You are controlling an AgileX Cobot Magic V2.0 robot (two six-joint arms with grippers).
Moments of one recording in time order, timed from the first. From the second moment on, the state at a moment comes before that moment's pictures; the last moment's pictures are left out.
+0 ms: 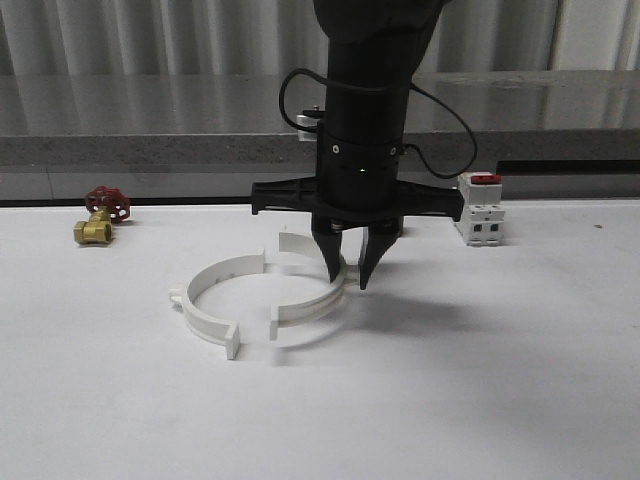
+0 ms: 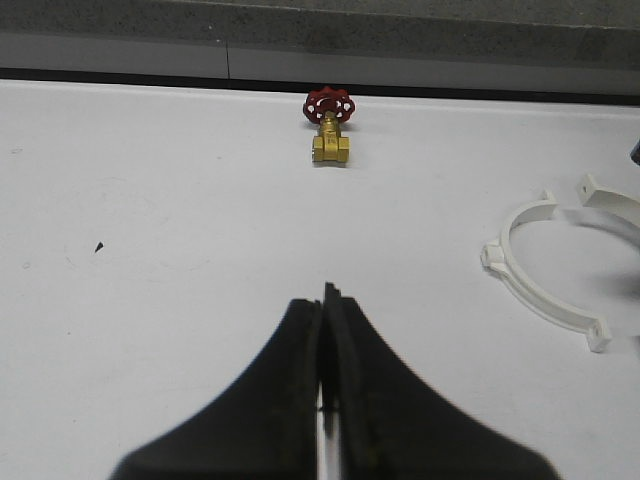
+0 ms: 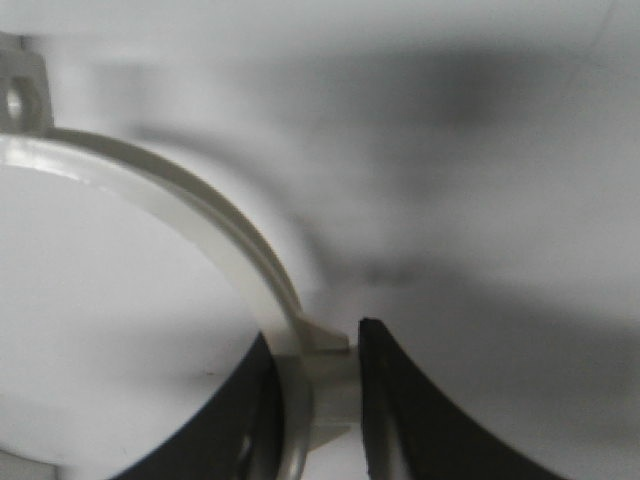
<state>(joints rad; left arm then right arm) -0.02 0.39 -0.40 -0.15 0.53 0.04 0.60 2.13 -1.66 -0.11 0.91 0.70</state>
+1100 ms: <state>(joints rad) -0.02 0.39 -0.40 -0.15 0.53 0.04 0.60 2.15 -1.66 -0.11 0.88 0.76</state>
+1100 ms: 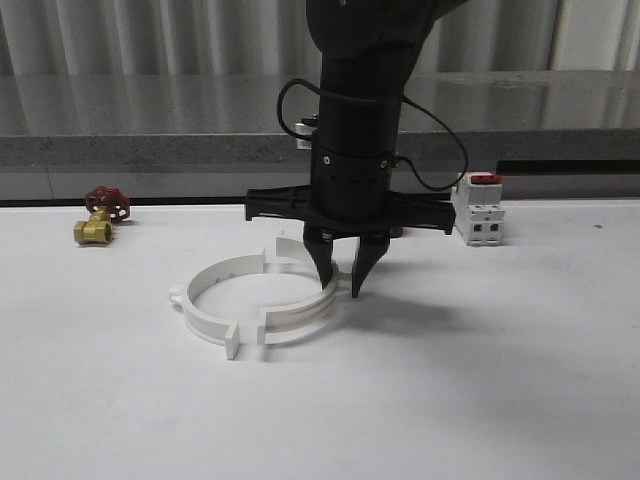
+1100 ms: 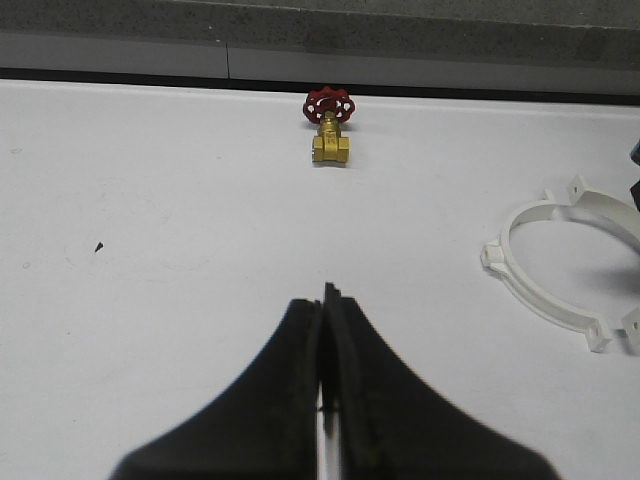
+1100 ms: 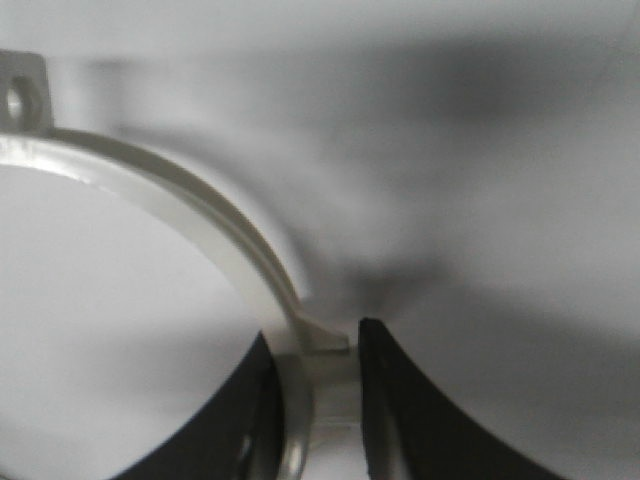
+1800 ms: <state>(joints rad) -0.02 0.39 -0.40 -0.15 0.53 0.04 0.60 2.15 -1.66 -0.10 0.87 0.77</state>
